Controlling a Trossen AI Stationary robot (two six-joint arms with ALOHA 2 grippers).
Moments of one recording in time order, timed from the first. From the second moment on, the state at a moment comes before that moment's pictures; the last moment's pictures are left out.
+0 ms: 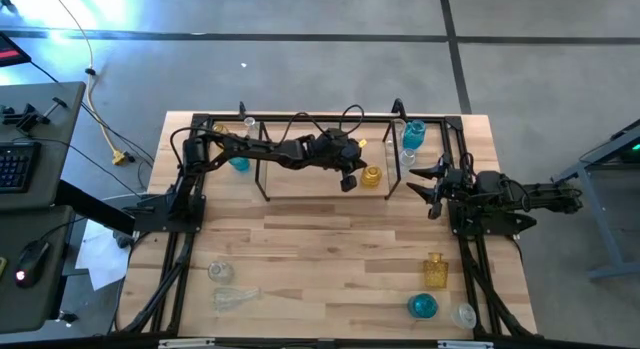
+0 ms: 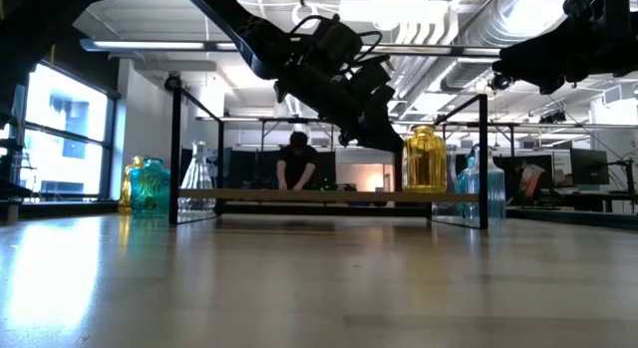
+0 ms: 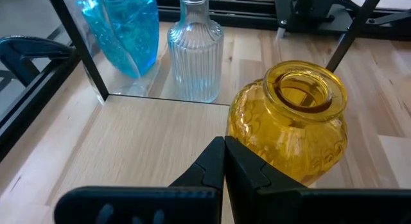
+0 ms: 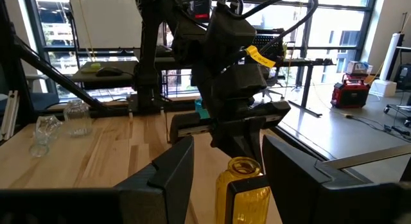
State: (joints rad) left arm 0.26 2.09 1.43 0.14 0.10 0.08; right arm 0.08 0.04 0.14 -0.06 0.35 -0.03
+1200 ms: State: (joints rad) left arm 0.28 1.90 1.43 -0.05 -0.02 0.12; right arm 0.08 0.04 0.14 -0.09 0.34 -0.01
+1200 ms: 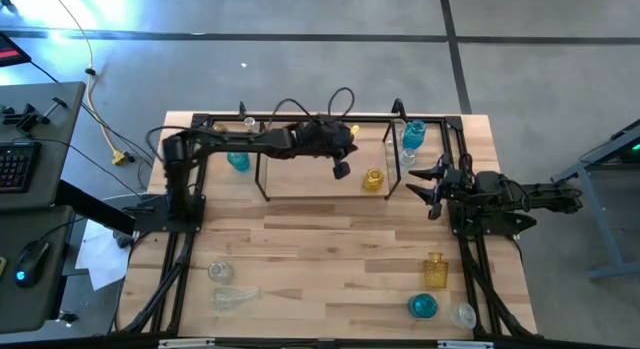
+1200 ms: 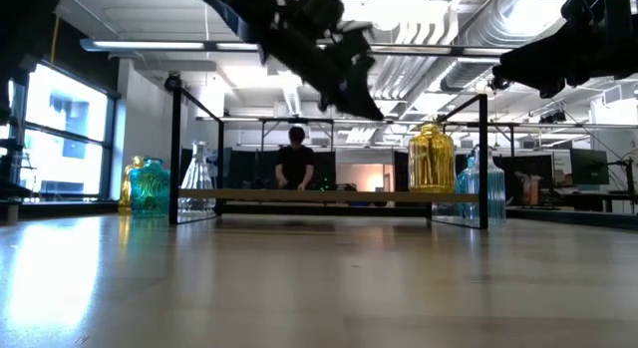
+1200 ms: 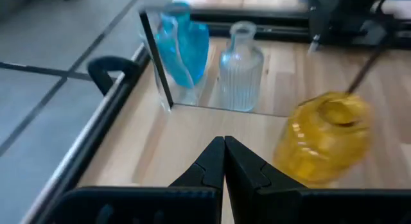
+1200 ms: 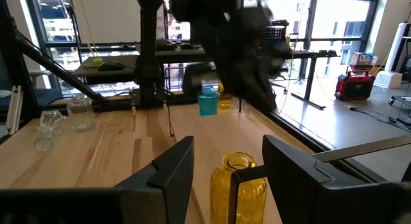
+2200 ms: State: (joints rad) left arm -0.35 1.07 1.43 -1.11 -0.82 -0.40; right arm 0.08 0.04 0.14 -0.16 0.34 0.01
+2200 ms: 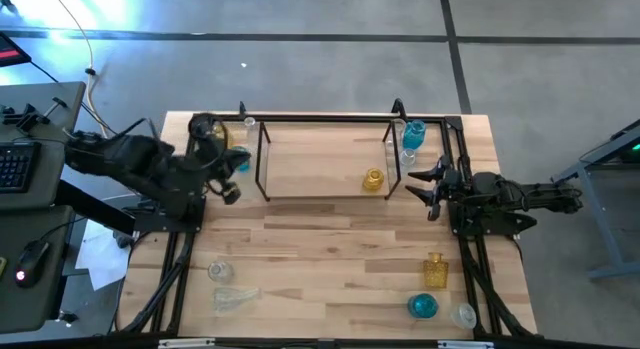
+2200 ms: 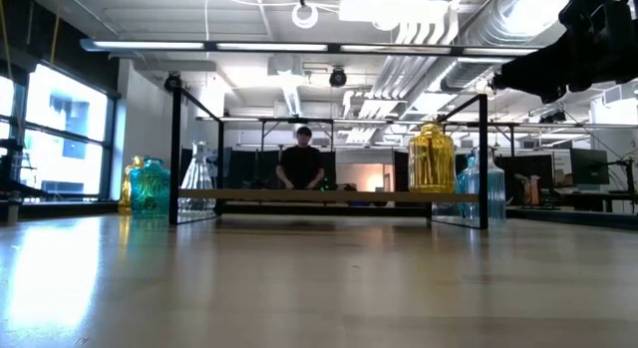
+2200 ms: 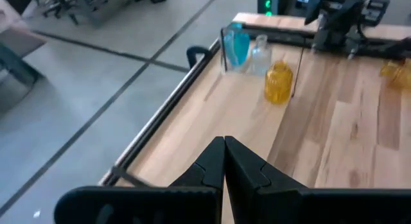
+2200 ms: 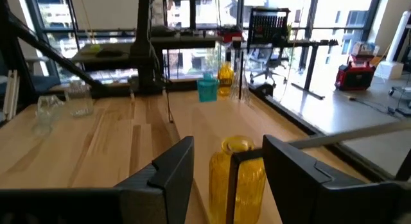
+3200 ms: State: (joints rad) left arm -0.82 0.80 0.79 -1.20 -1.12 -1.20; right arm 0.08 0.04 0.14 -0.04 0.34 0.04
